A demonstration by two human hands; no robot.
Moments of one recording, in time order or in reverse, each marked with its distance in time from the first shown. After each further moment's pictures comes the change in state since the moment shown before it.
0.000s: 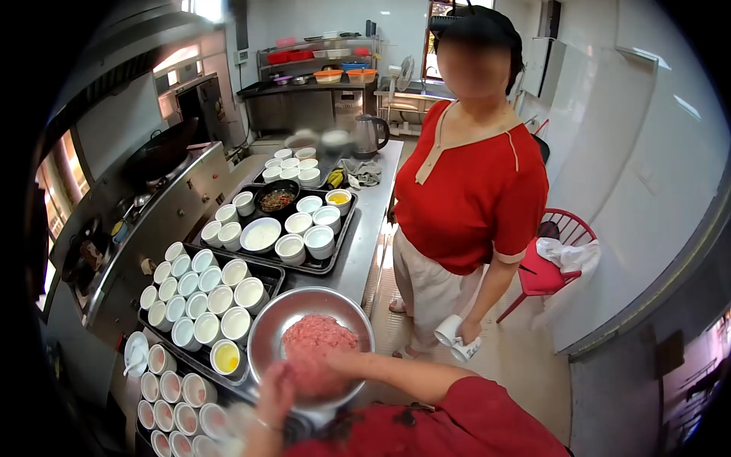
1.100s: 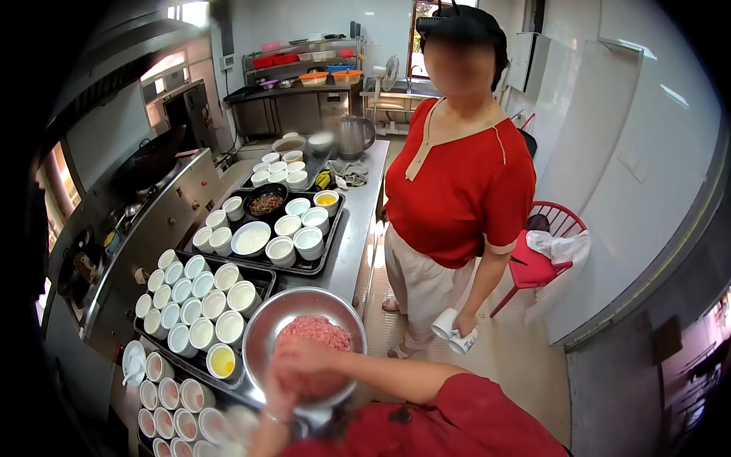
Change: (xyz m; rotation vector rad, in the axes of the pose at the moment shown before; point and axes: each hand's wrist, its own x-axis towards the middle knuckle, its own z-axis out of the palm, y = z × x) left_hand 0.031 -0.023 -0.014 -0.125 -0.004 -0.059; right_hand 0.030 -0.035 -0.023 0.381 0.442 -0.180
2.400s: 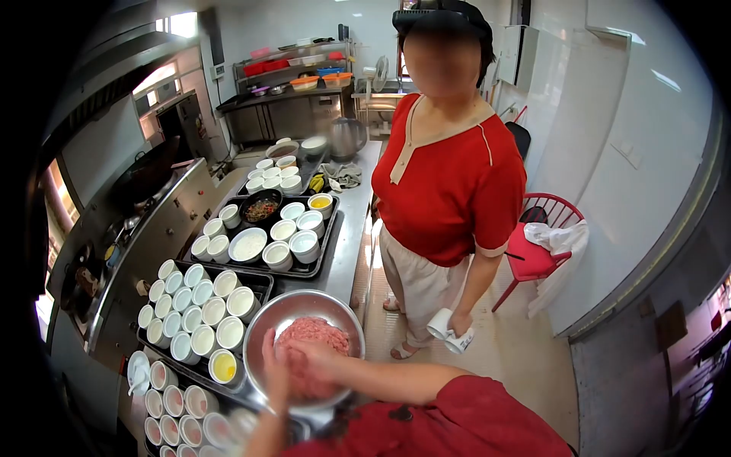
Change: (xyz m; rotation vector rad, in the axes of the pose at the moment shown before) left_hand -0.030 0.004 0.089 0.847 0.018 0.391; right_hand -0.006 -0.021 0.005 1.538 0.421 0.979
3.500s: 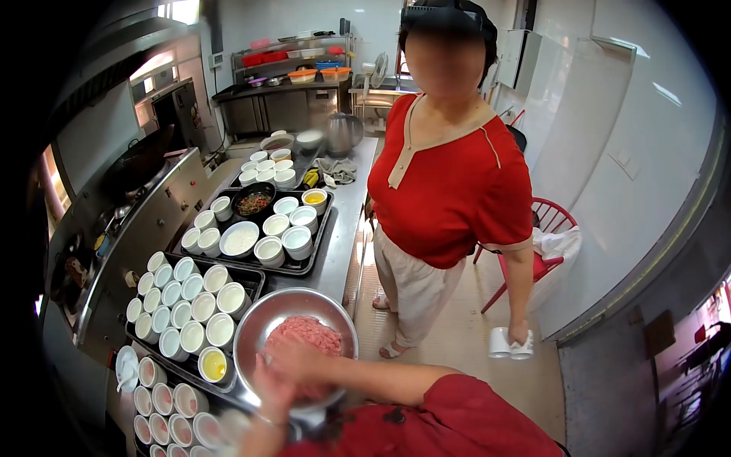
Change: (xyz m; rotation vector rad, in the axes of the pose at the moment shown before) left_hand 0.005 -0.020 -0.013 -1.141 -0.060 -0.447; right_hand 0.053 0.013 -0.044 -1.561 -0.291 -1.320
